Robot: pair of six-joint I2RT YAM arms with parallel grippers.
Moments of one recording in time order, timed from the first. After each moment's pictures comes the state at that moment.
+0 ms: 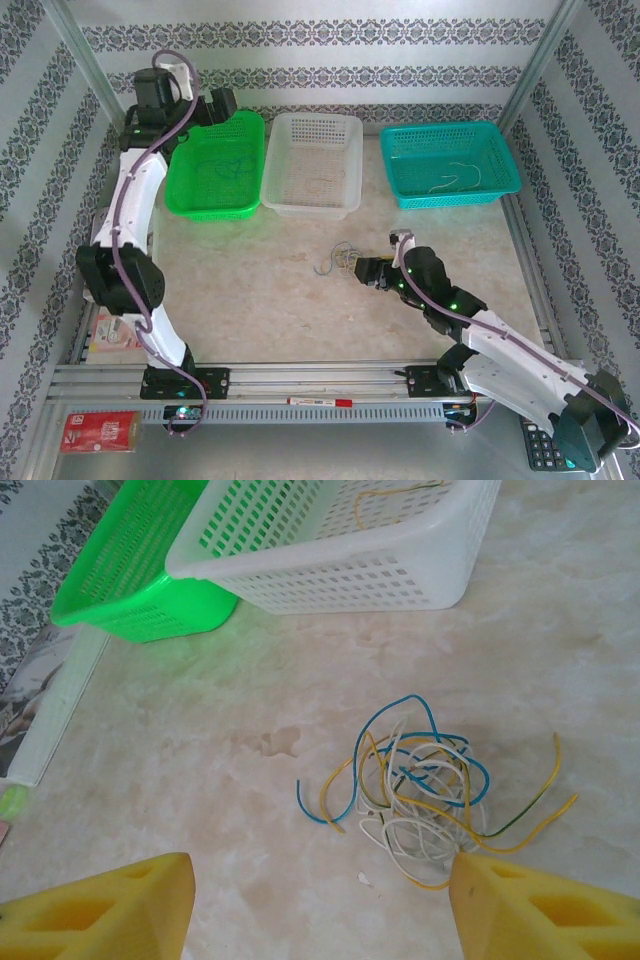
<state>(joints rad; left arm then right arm) 0.03 1.76 1.89 -0.47 0.34 -0.25 0.63 0.82 0.43 -0.10 -0.05 0.60</state>
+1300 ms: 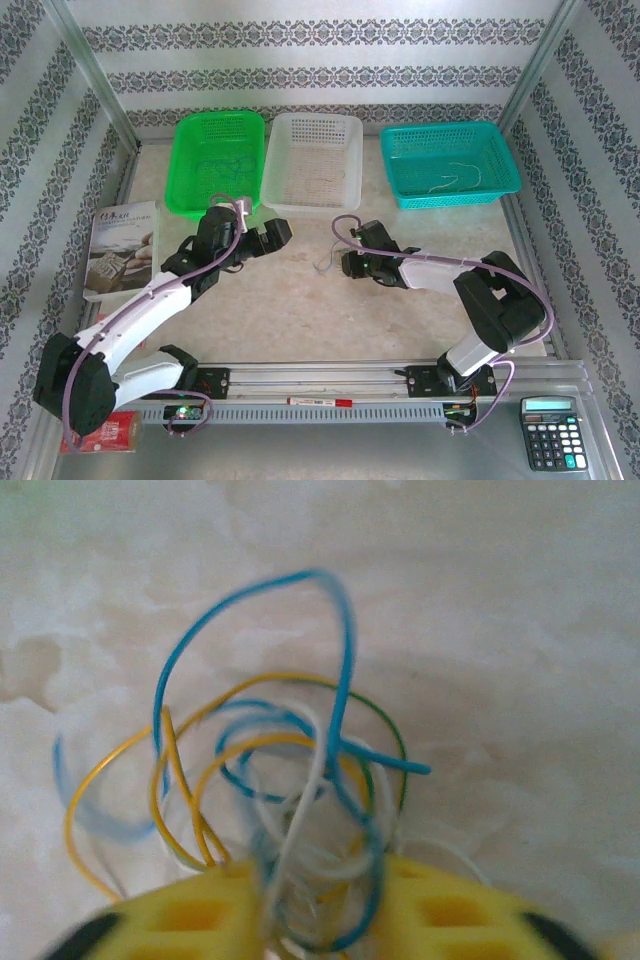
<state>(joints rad) -0.45 1.11 0.72 -0.14 0.21 -0.77 0.58 1.59 0.70 -0.04 -0.09 0.44</state>
